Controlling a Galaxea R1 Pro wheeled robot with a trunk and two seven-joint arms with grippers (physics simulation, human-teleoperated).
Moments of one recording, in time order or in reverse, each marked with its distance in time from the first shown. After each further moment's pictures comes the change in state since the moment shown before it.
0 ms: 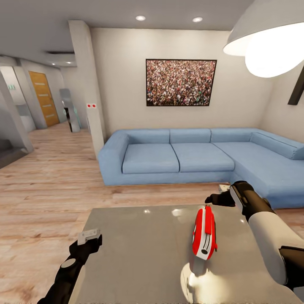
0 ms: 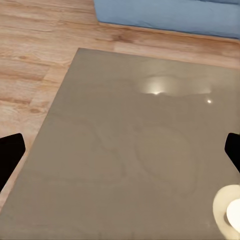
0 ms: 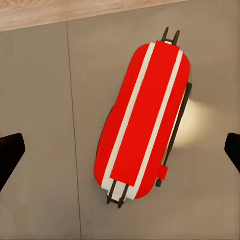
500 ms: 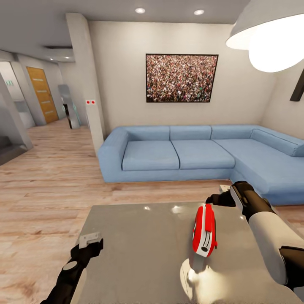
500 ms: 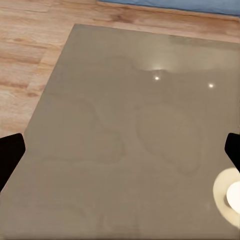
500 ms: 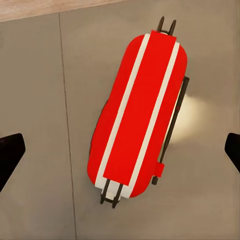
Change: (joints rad) left arm 0.000 0.001 -0.007 0.046 0.001 -0.003 0.000; right arm 0.000 -0.002 -0.001 0.002 0.003 -0.003 -0.012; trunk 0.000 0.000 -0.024
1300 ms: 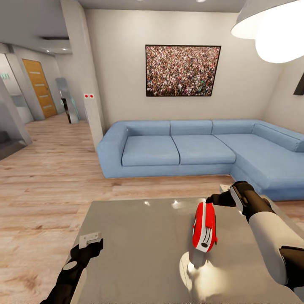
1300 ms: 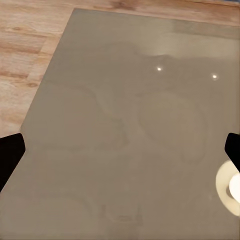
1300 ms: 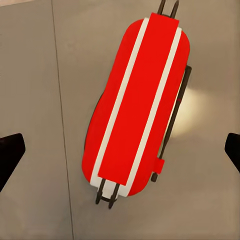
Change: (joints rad) left arm 0.000 0.001 0.000 0.001 0.000 -0.001 0.001; right arm 0.000 0.000 0.000 0.000 0.001 -0.003 -0.002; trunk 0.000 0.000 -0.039
